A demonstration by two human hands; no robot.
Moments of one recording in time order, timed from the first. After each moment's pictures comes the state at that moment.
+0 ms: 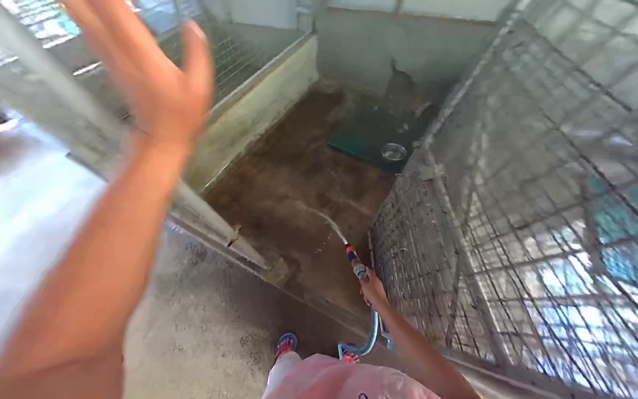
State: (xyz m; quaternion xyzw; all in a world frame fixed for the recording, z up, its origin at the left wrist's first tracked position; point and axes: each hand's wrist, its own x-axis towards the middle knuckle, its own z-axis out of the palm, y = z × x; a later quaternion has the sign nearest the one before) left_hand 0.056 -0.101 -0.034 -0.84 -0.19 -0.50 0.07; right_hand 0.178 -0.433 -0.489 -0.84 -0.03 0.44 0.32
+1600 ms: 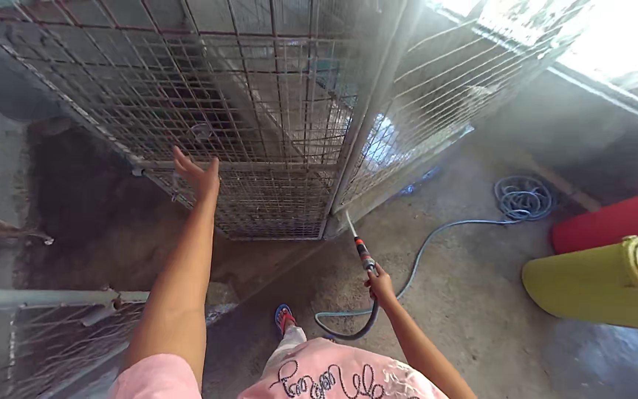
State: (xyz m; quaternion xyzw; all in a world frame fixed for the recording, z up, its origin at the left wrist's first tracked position) left_hand 0.144 -0.289 -0.297 -0.87 -0.09 -0.16 -0.47; right_hand -0.195 -0.629 -0.453 -0.67 0.49 0.15 0.53
